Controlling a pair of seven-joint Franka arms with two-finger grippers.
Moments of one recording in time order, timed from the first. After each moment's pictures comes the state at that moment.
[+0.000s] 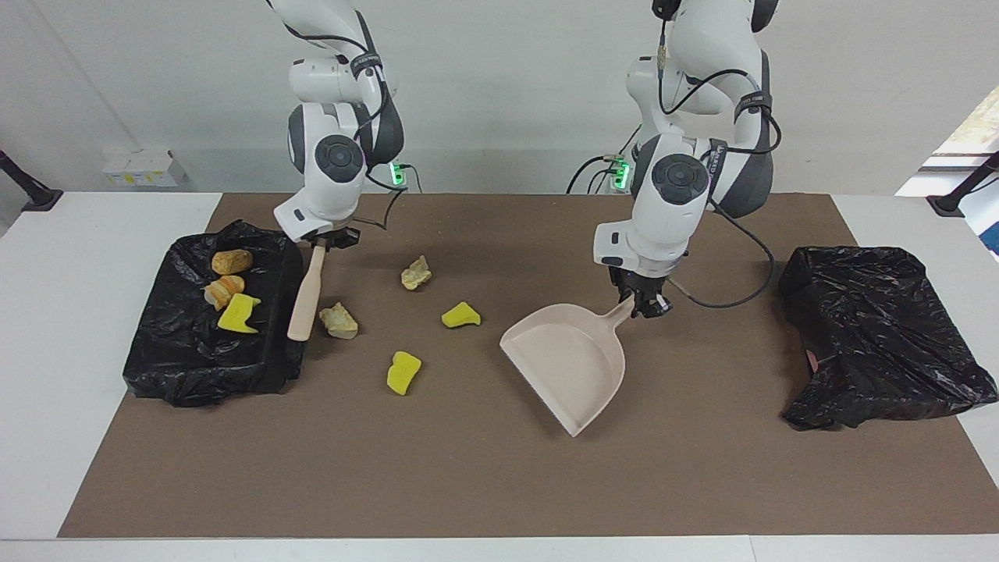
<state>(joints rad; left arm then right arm) -0.44 0.26 0.03 -1.73 0.05 1.90 0.69 0.00 -0.07 0.16 -2.26 -0.34 1.83 0.38</state>
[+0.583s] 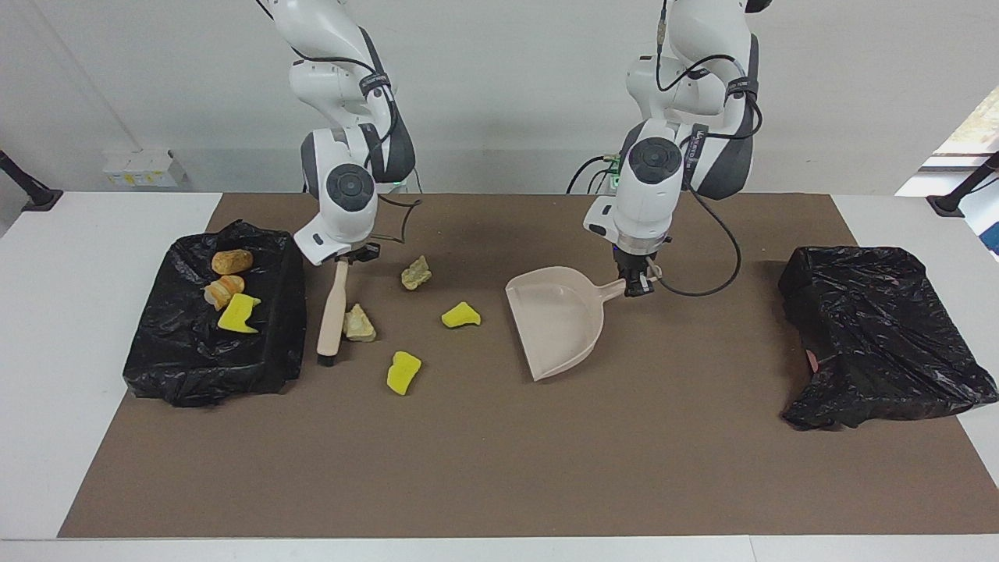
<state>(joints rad) -0.50 0.12 0.01 -1.99 0.09 2.01 0.90 0.08 0.08 0.18 -2.15 -0.20 1.85 0.38</state>
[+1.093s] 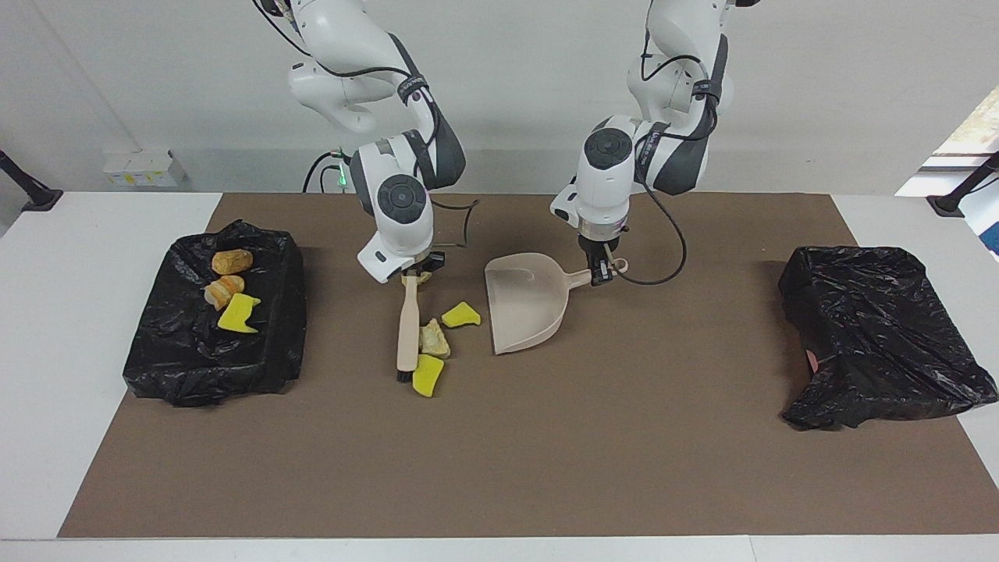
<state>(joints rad) -0.59 0.10 0.01 -2.08 0.09 2.09 0.88 0.21 0.21 0.18 -1.97 -0.01 1.83 0.39</state>
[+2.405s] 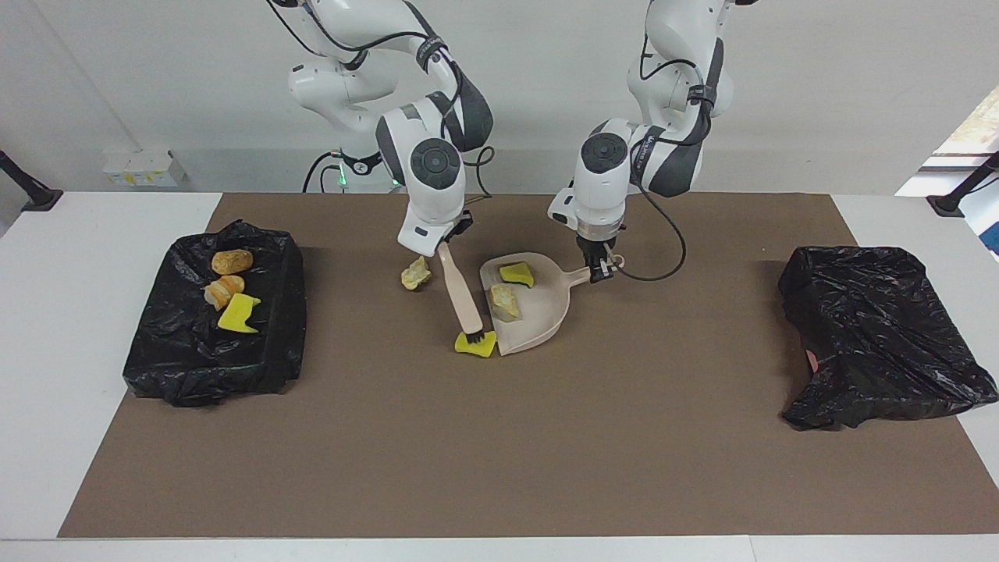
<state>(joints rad) -0.59 0.09 0.01 -2.13 0.08 2.11 0.77 0.28 0.15 0.17 -1.92 0.01 1.71 0.10</state>
